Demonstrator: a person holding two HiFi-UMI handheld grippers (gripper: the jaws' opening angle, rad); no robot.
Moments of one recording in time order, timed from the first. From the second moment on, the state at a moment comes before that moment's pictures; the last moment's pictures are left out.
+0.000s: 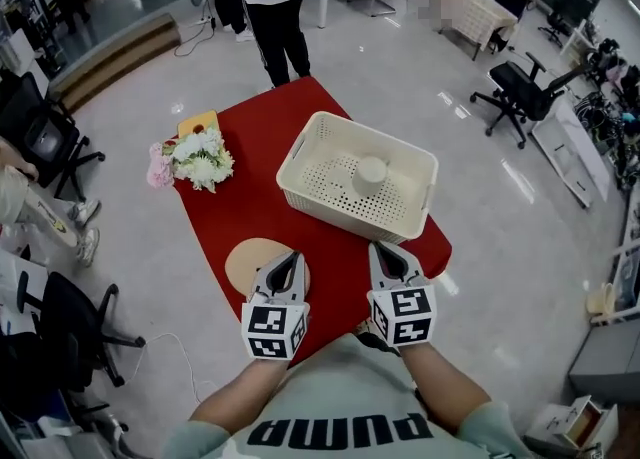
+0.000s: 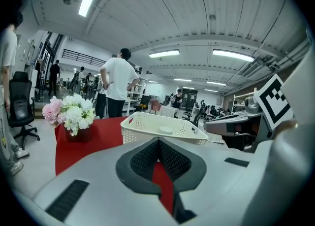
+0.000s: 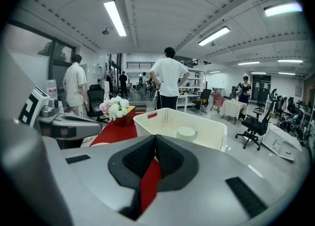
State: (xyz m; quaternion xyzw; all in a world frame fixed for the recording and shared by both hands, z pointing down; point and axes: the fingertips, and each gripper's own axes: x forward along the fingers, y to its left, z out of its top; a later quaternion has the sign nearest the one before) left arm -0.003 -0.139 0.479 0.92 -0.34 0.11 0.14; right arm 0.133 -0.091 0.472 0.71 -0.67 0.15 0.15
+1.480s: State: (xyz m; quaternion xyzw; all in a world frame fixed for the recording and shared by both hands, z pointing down) left arm 0.036 0.068 0.463 0.88 -0.44 0.14 0.12; right arm 0.169 0.099 0.457 0.61 -0.78 0.11 0.12
